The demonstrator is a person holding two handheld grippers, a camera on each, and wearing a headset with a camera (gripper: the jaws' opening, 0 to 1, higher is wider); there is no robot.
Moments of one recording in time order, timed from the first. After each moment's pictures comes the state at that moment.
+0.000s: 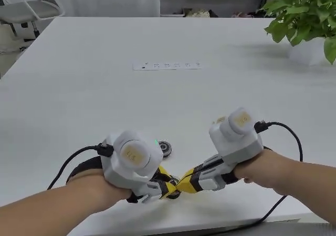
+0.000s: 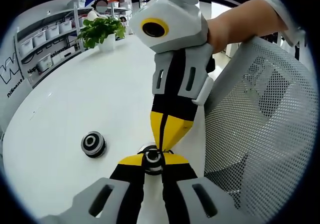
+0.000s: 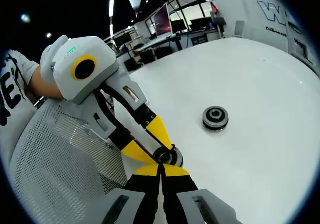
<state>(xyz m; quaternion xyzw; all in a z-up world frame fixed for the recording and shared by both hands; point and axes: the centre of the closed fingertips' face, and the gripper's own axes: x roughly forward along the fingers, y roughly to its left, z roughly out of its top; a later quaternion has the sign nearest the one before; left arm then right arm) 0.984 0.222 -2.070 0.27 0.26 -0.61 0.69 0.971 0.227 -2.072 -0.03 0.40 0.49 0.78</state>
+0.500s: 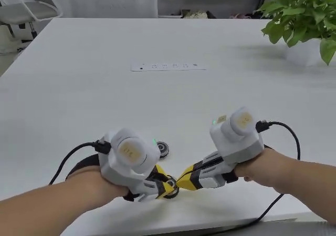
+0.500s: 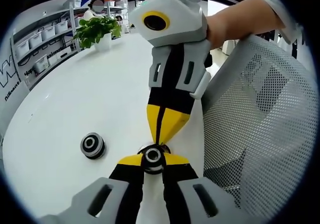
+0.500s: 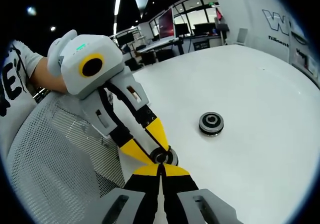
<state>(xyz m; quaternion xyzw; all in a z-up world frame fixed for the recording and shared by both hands) 0.983 0.222 -2.068 0.28 0.26 -0.62 0.68 0.976 0.222 -2.065 -0.05 0.38 0.49 0.78</state>
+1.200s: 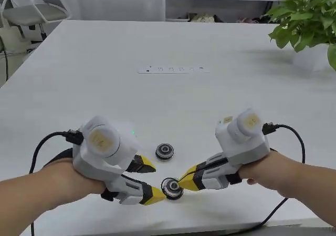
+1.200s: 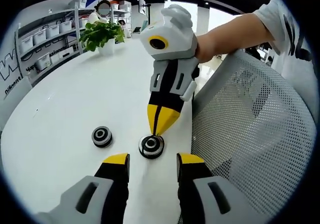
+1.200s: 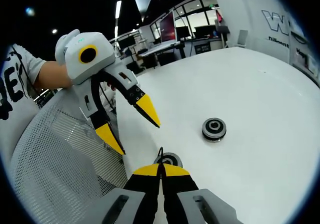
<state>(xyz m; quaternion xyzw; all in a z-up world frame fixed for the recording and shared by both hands) 0.976 0.261 -2.033 0.24 0.26 -0.63 0.69 0.976 0.230 -2.055 -0.04 0.37 0.50 0.79</state>
